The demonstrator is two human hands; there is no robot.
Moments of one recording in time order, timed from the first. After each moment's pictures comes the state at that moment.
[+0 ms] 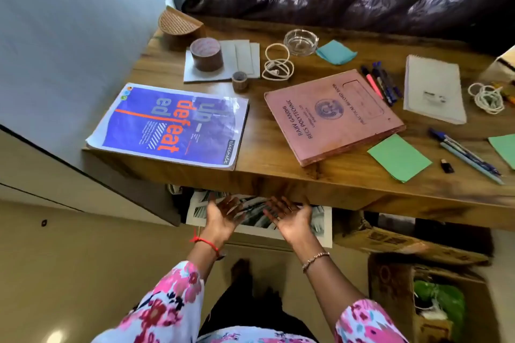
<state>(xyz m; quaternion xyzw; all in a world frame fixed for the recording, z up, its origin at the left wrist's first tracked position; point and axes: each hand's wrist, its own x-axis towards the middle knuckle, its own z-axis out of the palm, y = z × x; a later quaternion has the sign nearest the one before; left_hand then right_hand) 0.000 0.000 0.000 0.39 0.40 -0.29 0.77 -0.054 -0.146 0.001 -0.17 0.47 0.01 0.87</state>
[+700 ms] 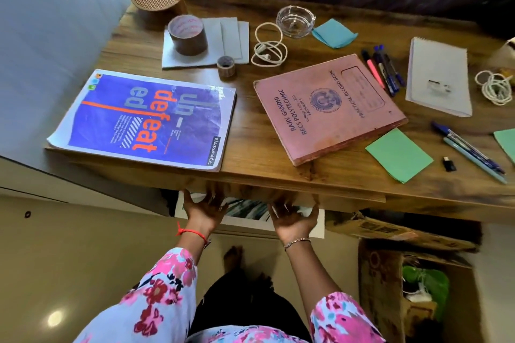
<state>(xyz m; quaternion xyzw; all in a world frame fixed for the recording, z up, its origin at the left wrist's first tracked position) 0.026 0.011 -0.045 0.26 0.42 -0.25 0.83 -0.060 -0.166 -0.031 -0.04 0.46 -0.10 0.88</state>
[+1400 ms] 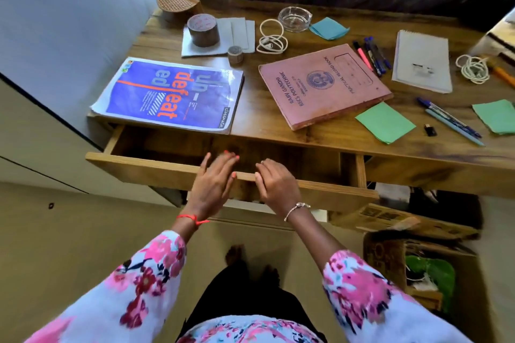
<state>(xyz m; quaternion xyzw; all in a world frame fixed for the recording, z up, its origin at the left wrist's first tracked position) -0.040 0.037 0.023 0.92 -0.34 0.09 0.16 -0.095 -0.130 0.026 -0.97 -0.05 -0.20 0.11</state>
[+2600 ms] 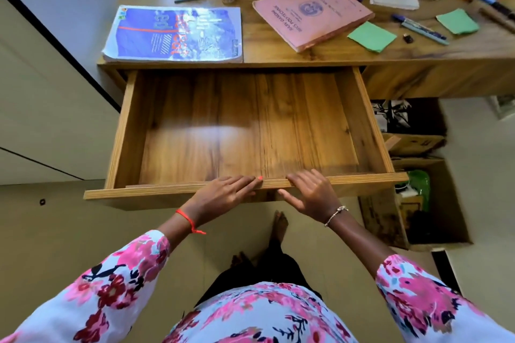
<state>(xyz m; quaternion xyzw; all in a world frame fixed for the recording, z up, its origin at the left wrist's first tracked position) -0.169 0.177 0.029 0.72 -0.68 0.11 0.10 -0.291 -0.040 0.006 -0.97 -0.06 -0.23 0.06</state>
